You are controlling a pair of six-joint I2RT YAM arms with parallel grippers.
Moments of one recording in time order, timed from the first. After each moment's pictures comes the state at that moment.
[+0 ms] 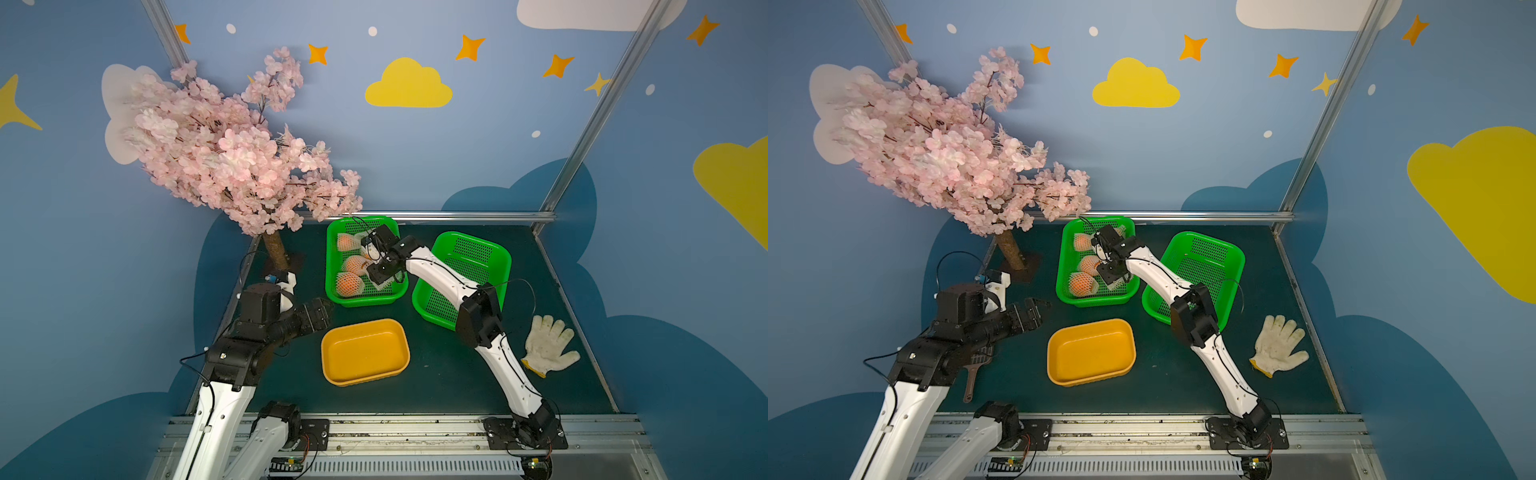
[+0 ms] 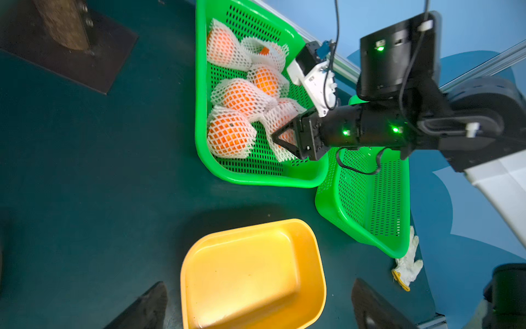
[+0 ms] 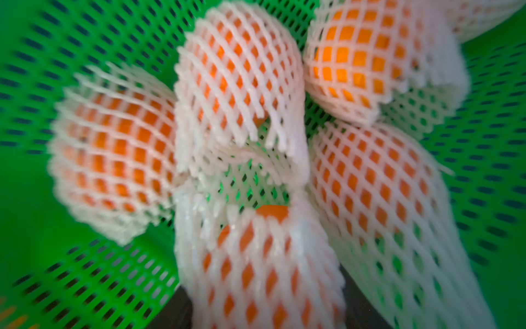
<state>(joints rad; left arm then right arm) -0.14 0.75 1.02 -0.95 0.23 -0.47 0.78 2.44 2.39 -0.98 -0.03 0.01</state>
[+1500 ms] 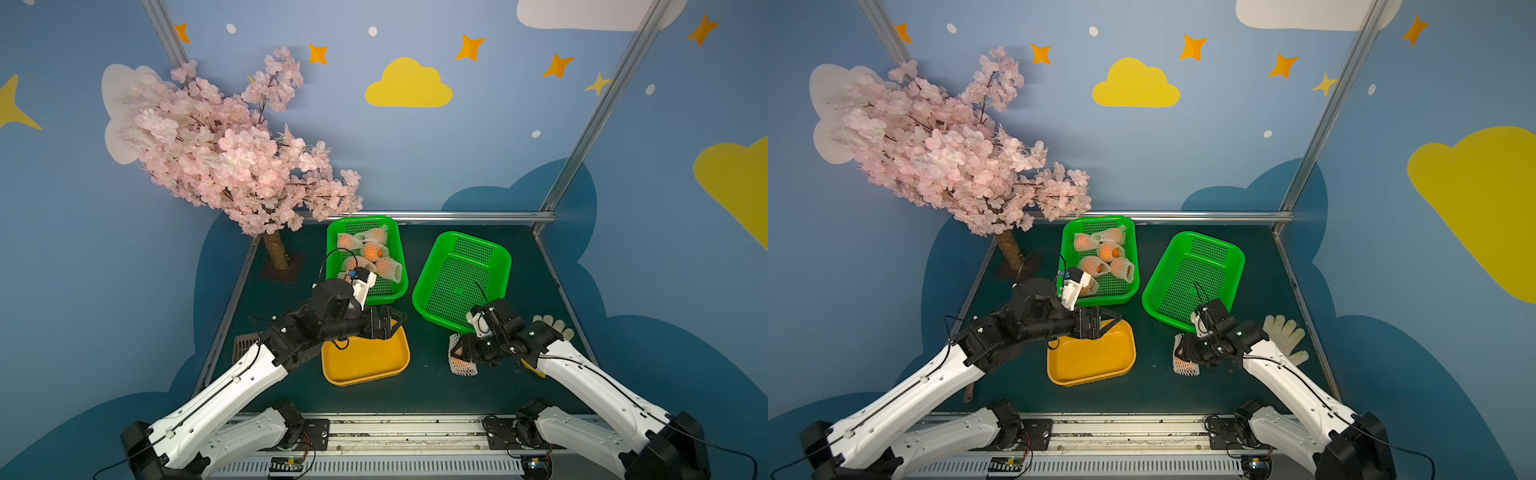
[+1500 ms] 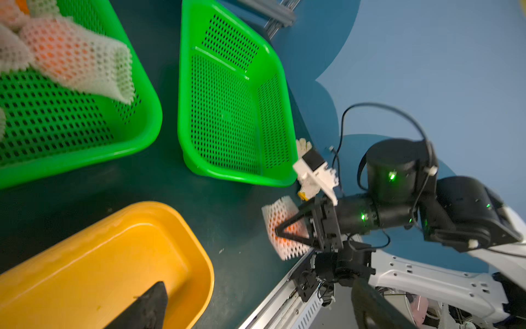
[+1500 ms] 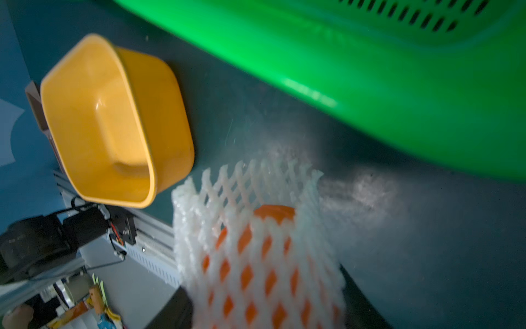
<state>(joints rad) -0.76 0.96 0.96 -0.57 0.25 -0.69 0.52 1.06 0.71 -0.81 -0.33 0.59</state>
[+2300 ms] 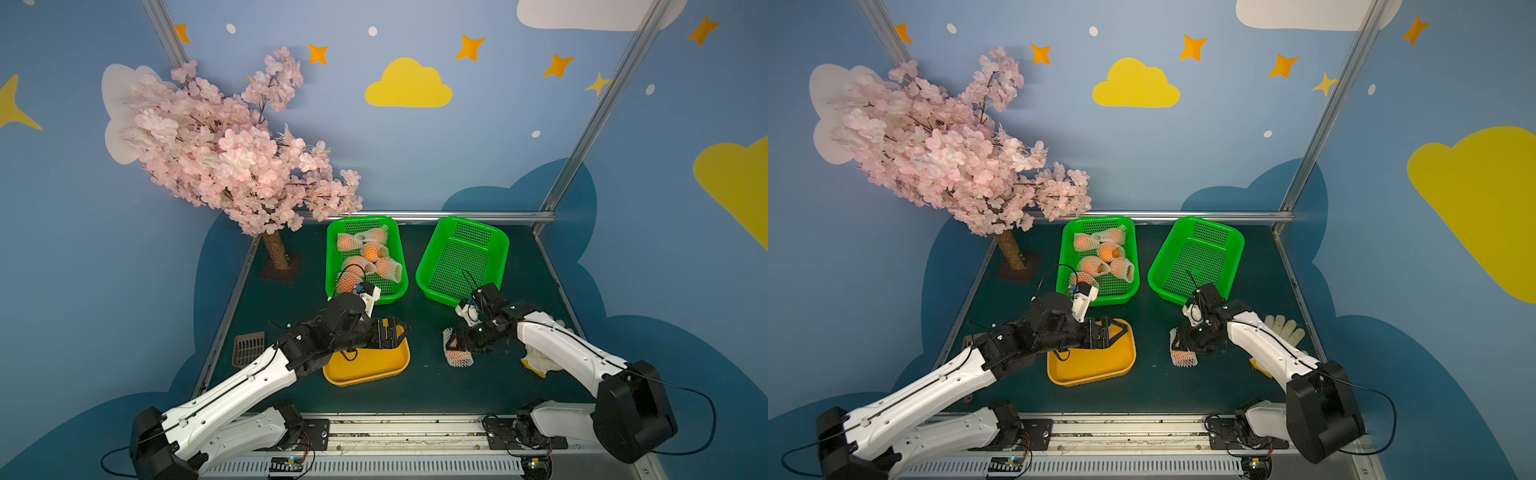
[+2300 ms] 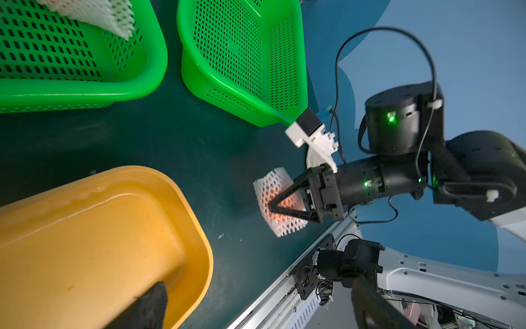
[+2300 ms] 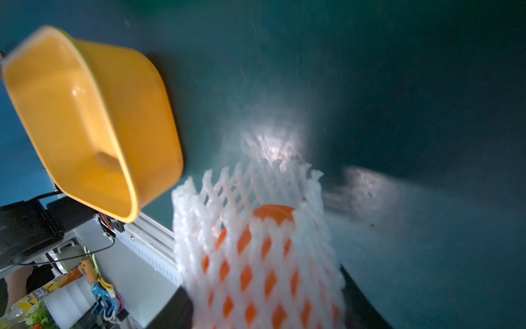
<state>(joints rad) -0.82 1.00 0.85 -0.45 0.21 -0.81 0.48 1.28 0.76 -0.82 -0.43 0.42</state>
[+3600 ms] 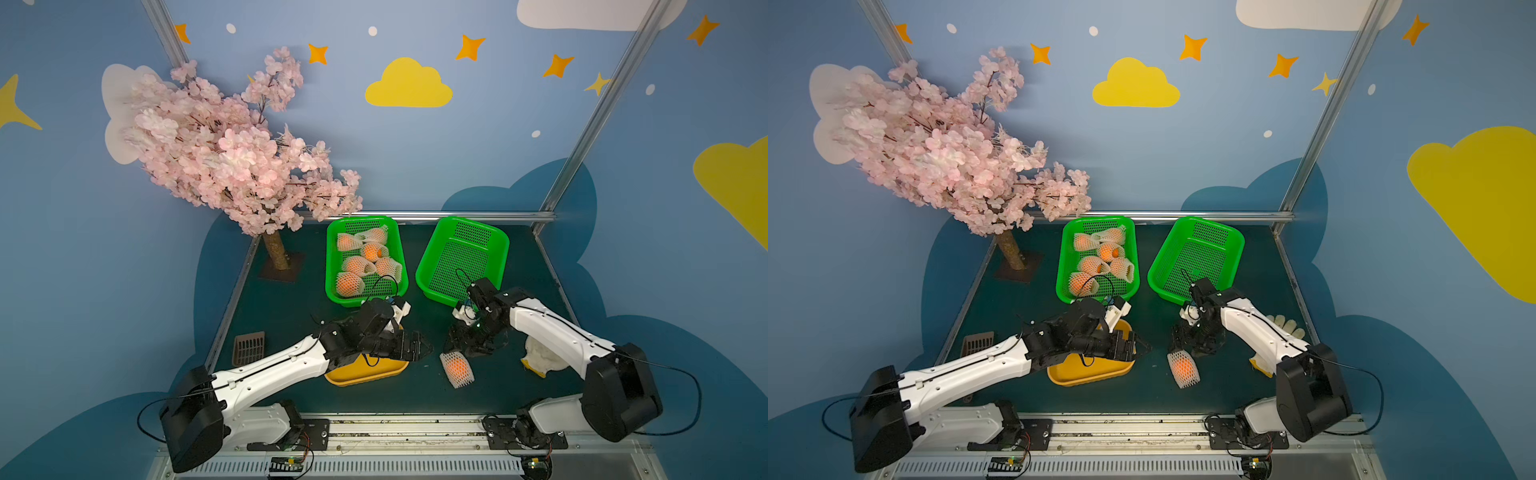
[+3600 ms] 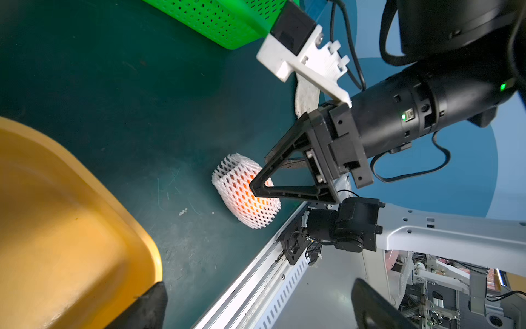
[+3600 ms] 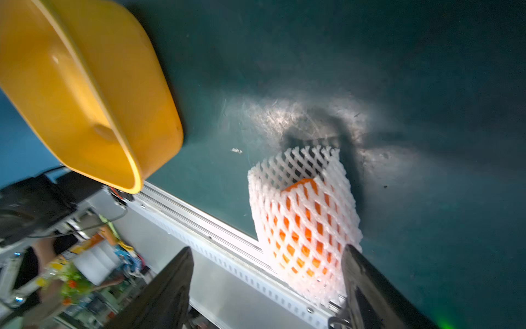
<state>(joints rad) -0.91 1.22 0.81 -0.28 0.37 -0.83 0.51 1.44 0.97 -1.04 -0.46 0.33</state>
